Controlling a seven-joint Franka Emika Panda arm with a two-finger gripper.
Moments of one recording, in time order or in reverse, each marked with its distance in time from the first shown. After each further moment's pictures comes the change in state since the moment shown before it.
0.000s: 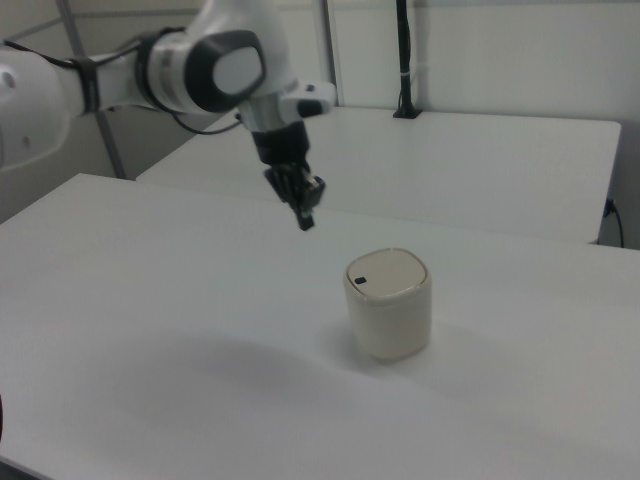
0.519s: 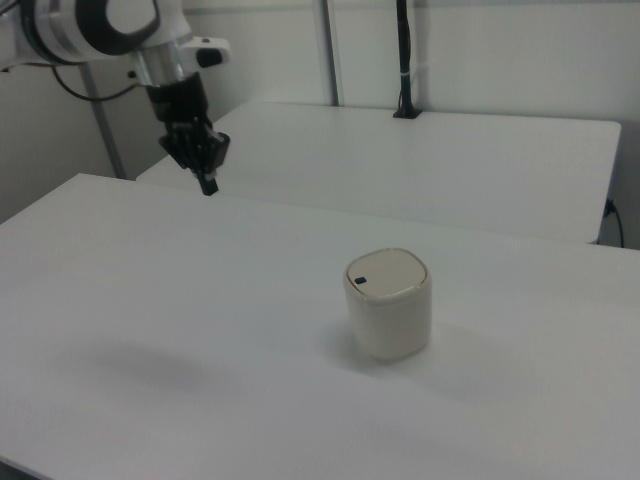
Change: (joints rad) arm 0.214 -0.149 0.007 -0.003 0.002 -0.216 -0.094
